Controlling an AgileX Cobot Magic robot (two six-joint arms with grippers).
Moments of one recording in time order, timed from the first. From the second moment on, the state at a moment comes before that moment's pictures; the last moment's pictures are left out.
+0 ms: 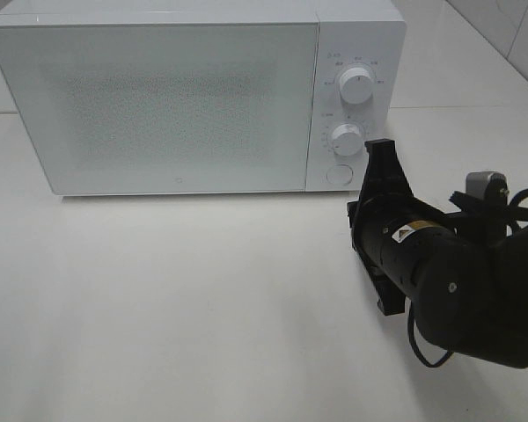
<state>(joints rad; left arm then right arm) 0.02 0.00 -0.50 -0.12 1.04 -0.01 0.84 1.79 -0.51 1.00 -0.91 1.11</state>
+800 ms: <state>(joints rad) 0.02 0.00 -0.50 -0.12 1.04 -0.01 0.60 2.00 -0.74 0.69 -0.81 1.28</state>
